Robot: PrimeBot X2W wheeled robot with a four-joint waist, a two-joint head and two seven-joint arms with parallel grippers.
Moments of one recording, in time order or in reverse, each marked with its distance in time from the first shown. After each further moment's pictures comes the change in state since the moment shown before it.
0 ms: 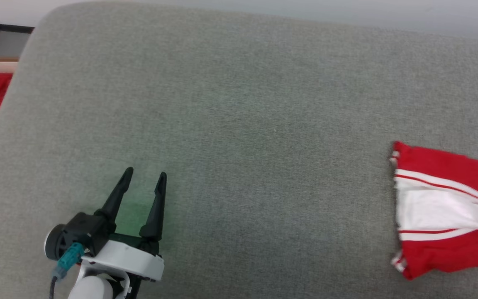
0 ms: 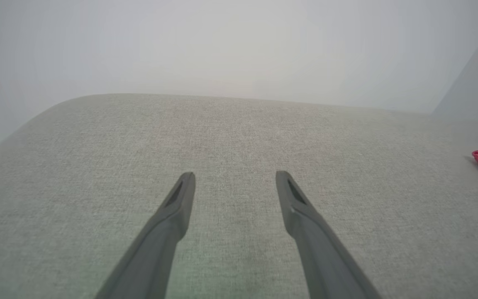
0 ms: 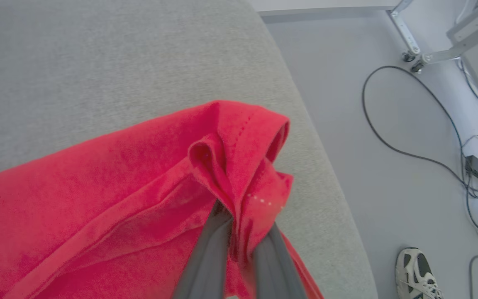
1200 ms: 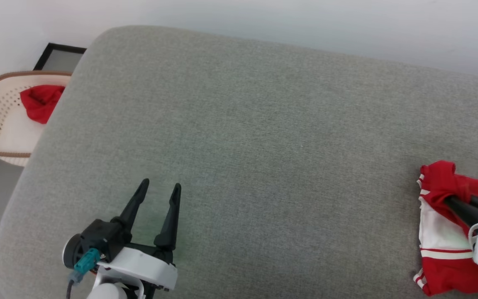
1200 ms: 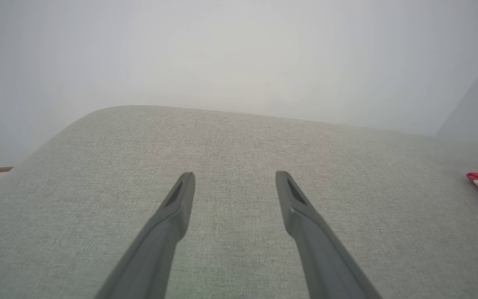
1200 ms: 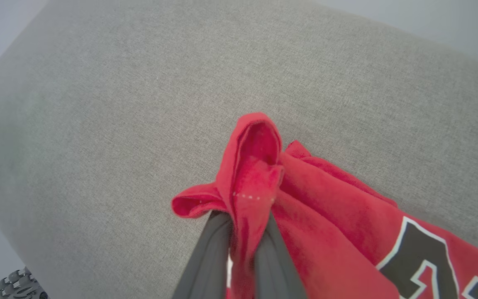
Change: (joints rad) left arm 0.012 -0.034 -0.035 0.040 -0.015 -0.005 0.000; right arm -0.041 0.247 0.628 -0.673 0.162 0.000 0.287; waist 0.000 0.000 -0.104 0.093
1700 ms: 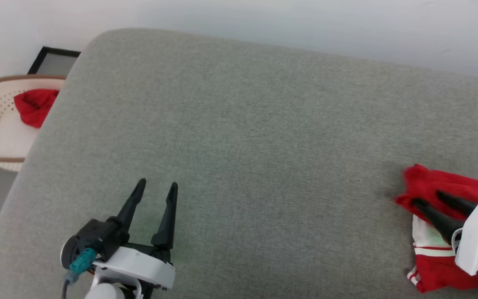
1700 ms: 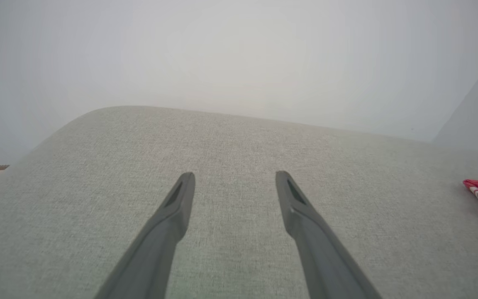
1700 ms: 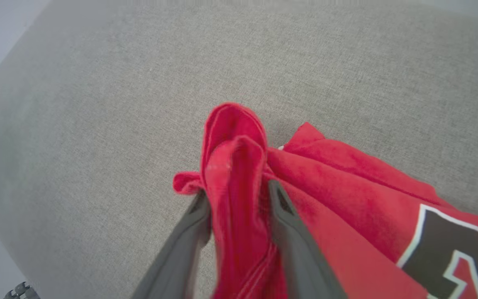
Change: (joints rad) left arm 0.000 -0.002 0.008 0.001 -0.016 0.000 0.000; right arm 0.006 0.039 0.050 0.105 -0.016 0.000 -0.115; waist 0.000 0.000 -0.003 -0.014
